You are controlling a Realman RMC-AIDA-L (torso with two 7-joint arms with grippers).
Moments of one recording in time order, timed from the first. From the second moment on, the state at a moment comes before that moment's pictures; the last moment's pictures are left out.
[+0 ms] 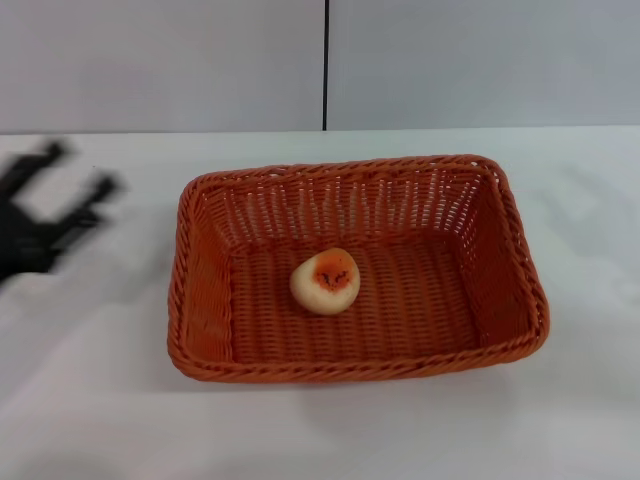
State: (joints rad) left arm -0.22 -2.06 -2.70 -0.33 1.53 -1.71 2.33; right arm 0.21 2.07 -1.01 -0.53 -0.88 -1.72 1.01
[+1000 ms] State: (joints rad) left arm 0.04 -2.06 -2.89 -0.27 1.23 -1.66 2.43; right arm 0.23 2.08 -0.44 -0.12 -0.87 -1.75 0.62
